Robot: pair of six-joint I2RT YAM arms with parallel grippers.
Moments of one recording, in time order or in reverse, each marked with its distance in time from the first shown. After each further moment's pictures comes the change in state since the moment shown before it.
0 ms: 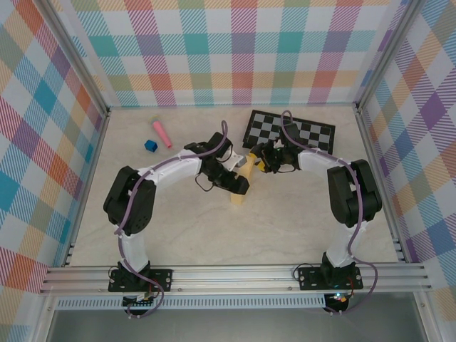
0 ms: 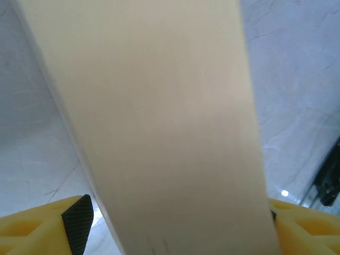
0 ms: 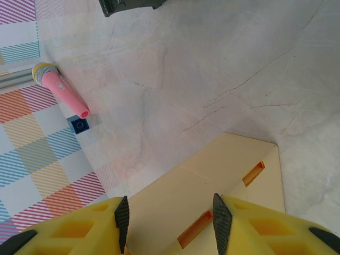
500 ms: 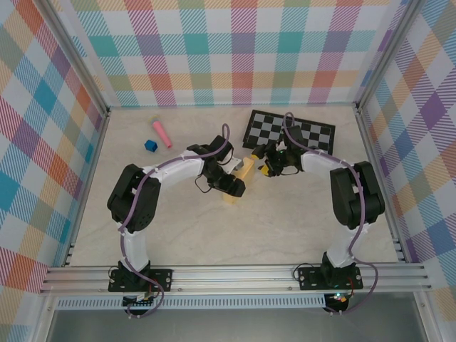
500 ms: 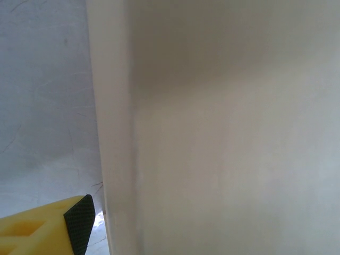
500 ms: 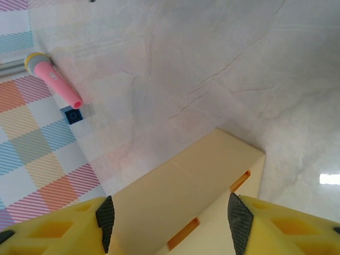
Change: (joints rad) left arm -0.001 0.031 -0.005 -0.019 -0.122 0.011; right arm -0.024 -0.043 -0.029 -0.040 -0.038 -0.045
